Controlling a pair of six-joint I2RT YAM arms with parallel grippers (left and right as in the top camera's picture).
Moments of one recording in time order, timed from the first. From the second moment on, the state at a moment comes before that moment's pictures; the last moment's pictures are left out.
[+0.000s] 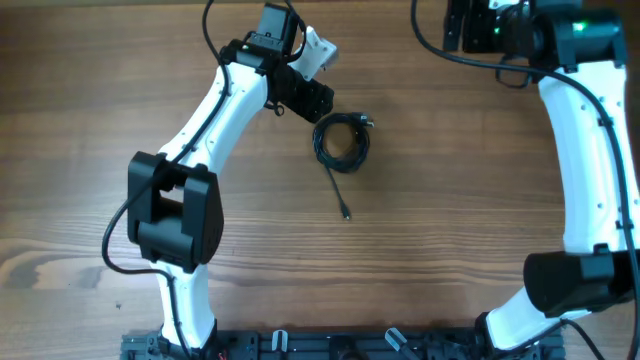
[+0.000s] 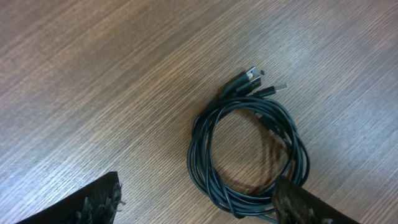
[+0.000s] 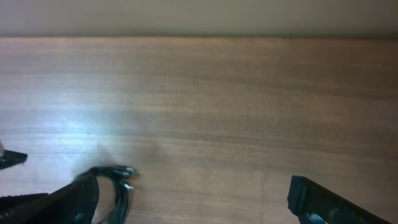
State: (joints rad) left arm -0.33 2.10 1.77 -0.82 0.31 0.30; right arm 0.10 1.80 1.98 -1.04 0.01 0.06
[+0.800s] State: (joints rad) left arm -0.39 2.19 1.71 -0.75 0.35 0.30; right arm 0.10 1.80 1.82 -0.97 0.01 0.10
